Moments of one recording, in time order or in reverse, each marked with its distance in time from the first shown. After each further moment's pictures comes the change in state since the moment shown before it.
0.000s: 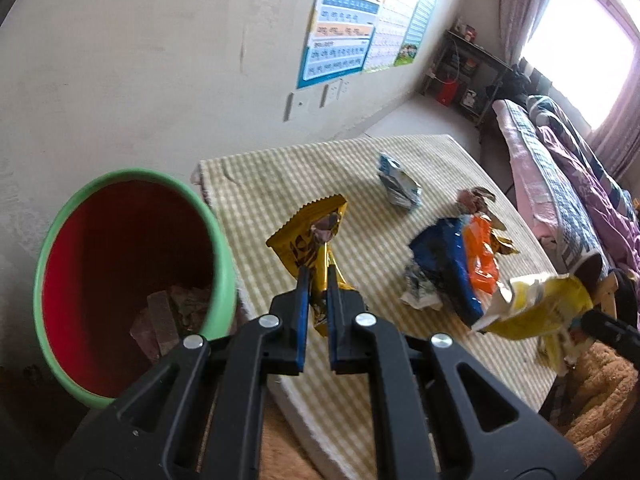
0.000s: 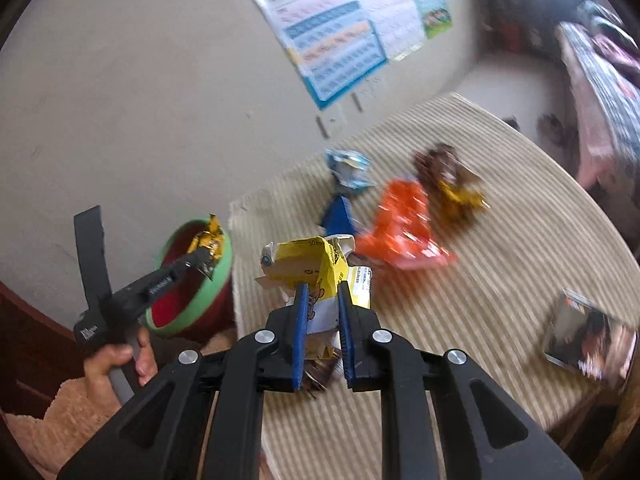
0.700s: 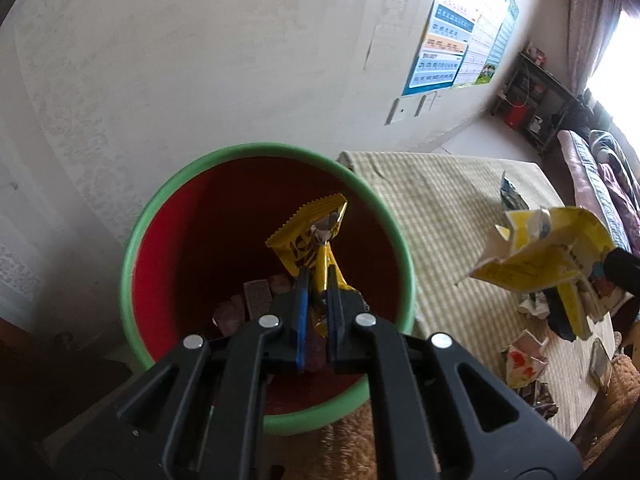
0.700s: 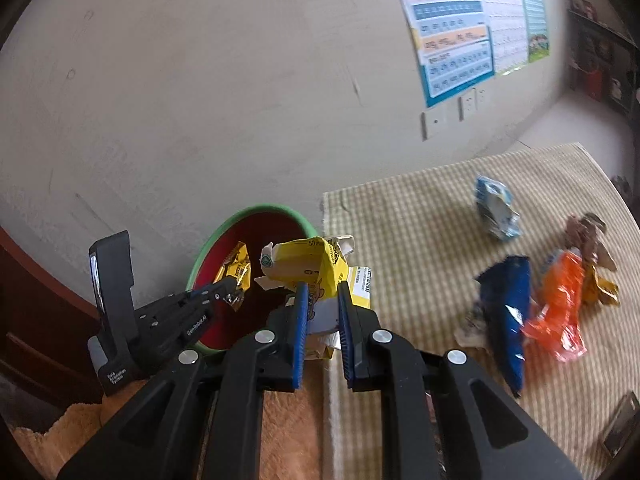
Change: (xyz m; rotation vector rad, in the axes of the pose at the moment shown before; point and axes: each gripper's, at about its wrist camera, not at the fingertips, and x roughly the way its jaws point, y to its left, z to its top) left arm -0.011 0.114 -0.012 -0.145 -0.004 0.192; right arm 0.093 0.125 0.036 -0.229 0.081 0.116
